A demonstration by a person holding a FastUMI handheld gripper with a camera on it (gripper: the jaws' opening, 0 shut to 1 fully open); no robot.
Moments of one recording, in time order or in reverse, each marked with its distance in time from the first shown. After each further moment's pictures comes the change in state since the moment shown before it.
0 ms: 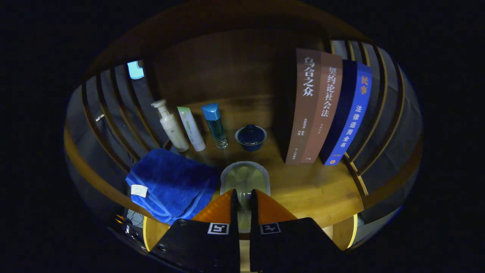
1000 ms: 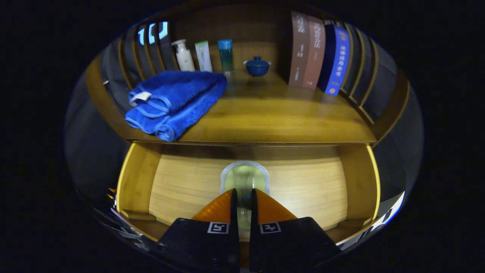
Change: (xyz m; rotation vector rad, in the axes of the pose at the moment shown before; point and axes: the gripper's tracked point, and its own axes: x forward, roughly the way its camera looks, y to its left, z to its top) arm -0.083 0.001 -0.179 -0.057 0.142 -0.014
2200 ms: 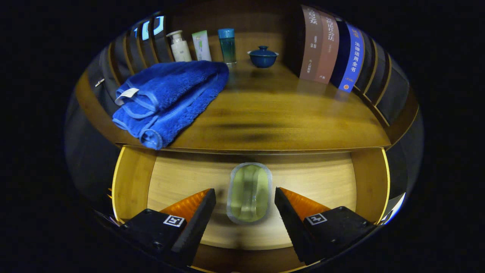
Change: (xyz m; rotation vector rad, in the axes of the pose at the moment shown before) arm 0.072 0.015 -0.006 0.007 0.145 -0.004
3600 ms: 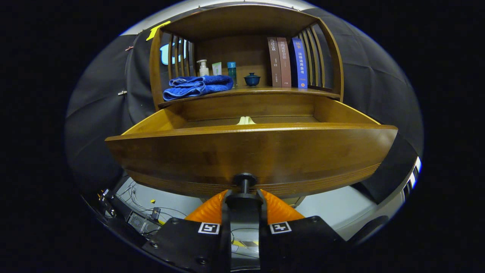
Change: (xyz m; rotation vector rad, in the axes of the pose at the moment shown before) arm -0.063 -0.012 -0.179 0.014 -0.491 0.027
